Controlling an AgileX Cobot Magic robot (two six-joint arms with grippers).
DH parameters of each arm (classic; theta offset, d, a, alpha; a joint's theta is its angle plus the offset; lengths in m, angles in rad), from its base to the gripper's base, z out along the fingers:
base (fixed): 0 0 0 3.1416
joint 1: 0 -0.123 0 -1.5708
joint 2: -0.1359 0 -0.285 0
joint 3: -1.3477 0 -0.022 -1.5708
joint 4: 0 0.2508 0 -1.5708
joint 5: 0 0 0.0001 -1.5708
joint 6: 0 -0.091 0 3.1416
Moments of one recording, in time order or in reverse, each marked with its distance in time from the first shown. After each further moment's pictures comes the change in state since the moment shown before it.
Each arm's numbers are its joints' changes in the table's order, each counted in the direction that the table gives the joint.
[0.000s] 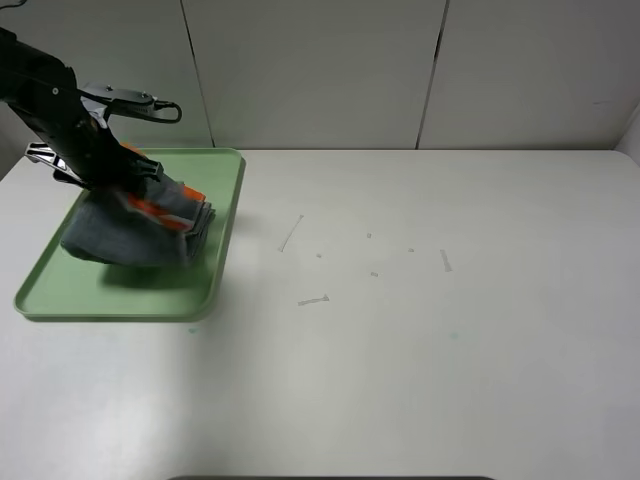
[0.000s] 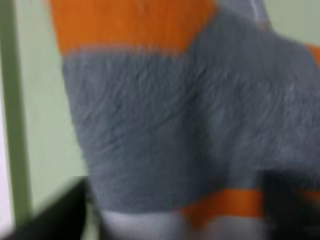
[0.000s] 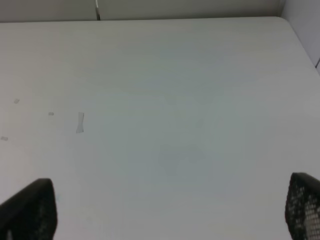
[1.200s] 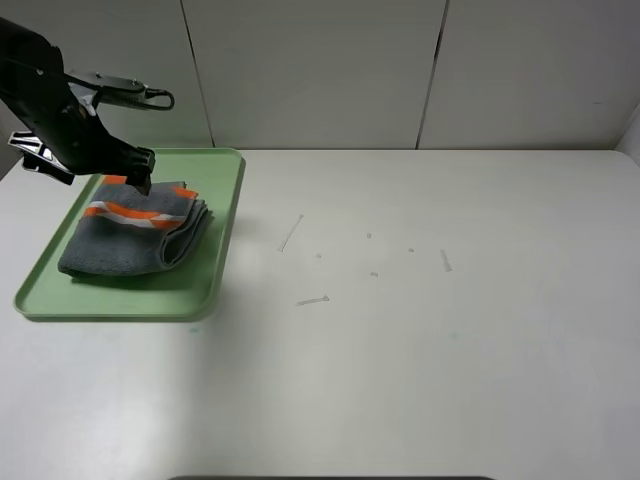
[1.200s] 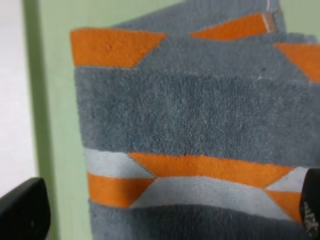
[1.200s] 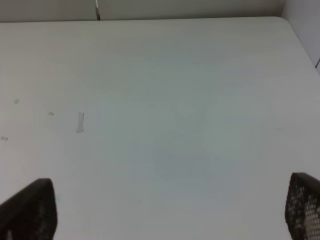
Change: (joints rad) left arm 0.008 0.075 0.000 0.000 0.091 0.008; right arm 0.000 0.000 0.000 0.000 0.000 0.000
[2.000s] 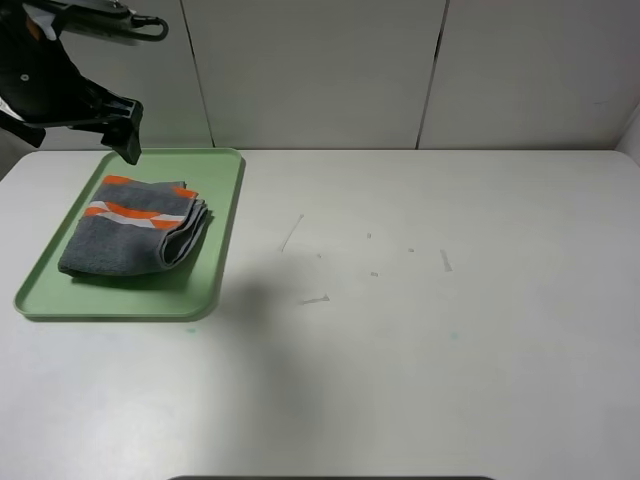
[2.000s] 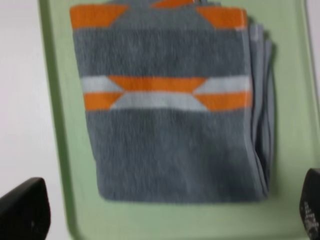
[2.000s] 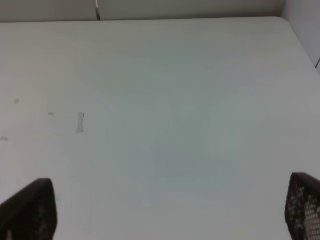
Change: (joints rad) left arm 0.173 0.324 0.000 -0.045 0.357 0.000; right arm 0.000 0.000 0.000 0.000 0.000 0.000
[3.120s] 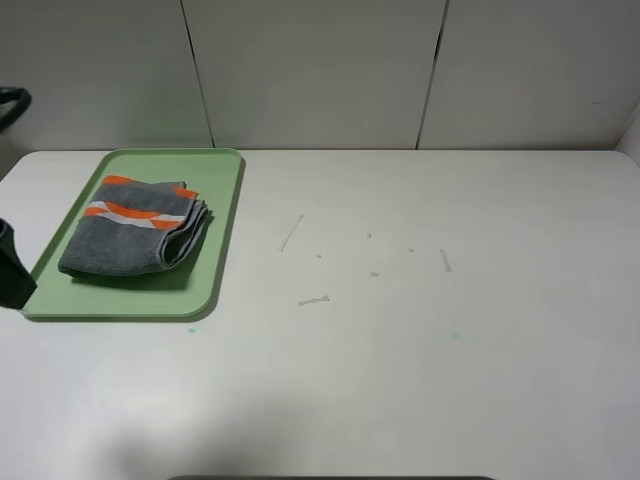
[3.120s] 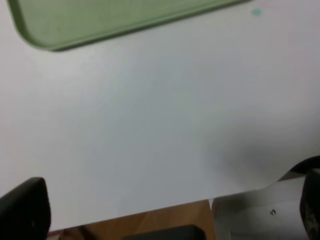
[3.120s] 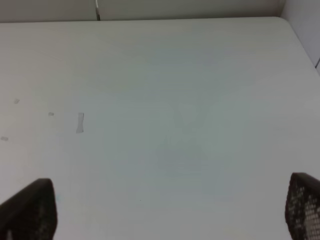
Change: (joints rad) left arm 0.183 0.608 -0.383 -0.151 0.360 -0.003; right arm 0.000 0.000 0.000 0.000 0.000 0.000
